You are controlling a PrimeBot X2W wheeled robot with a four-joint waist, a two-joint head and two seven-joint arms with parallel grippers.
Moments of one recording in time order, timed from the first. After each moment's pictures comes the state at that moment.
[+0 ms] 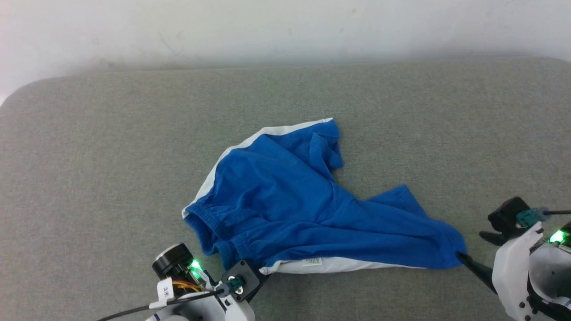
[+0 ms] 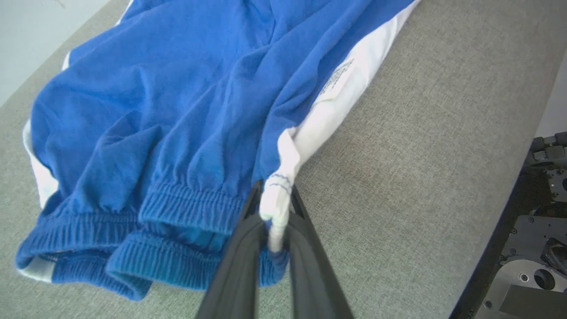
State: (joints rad) left arm -0.29 0.58 -0.89 0.00 -0.30 -0.04 0.24; right arm -0.21 -0.78 0.54 0.04 0.61 0.13 0.41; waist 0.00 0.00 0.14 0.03
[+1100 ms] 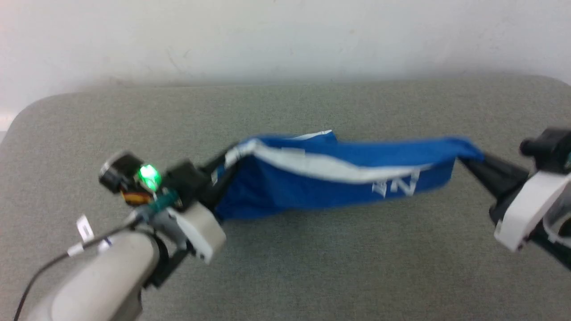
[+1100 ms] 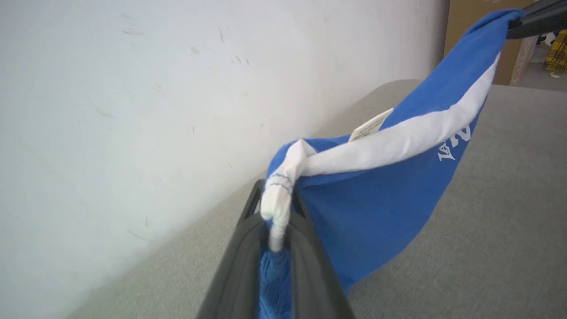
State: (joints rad) left arm -0.43 0.60 -0.69 -0.07 -0.38 0.02 0.05; right arm -0.42 -0.80 0.61 0.02 0.76 0.13 0.09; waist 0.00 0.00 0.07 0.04
